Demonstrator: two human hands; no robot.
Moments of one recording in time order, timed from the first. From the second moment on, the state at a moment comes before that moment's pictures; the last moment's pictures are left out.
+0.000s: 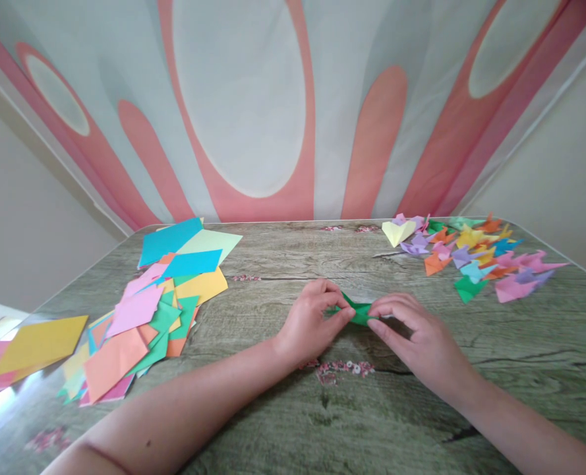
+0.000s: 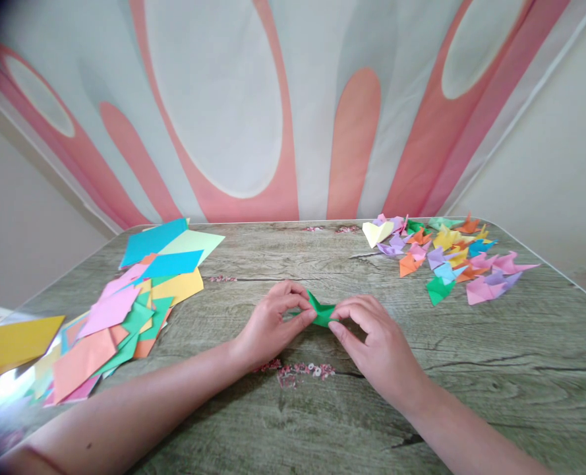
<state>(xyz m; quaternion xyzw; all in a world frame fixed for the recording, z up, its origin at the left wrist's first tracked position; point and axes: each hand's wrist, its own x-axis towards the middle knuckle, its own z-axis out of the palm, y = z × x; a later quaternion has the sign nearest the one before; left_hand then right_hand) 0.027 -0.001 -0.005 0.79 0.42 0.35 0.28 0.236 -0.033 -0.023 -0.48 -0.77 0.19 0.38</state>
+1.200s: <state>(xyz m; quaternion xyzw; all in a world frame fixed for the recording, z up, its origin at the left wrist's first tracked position) 0.034 -0.011 -0.009 0.85 0.36 0.33 0.21 0.224 -0.042 -0.017 -0.52 -0.64 0.40 0.40</state>
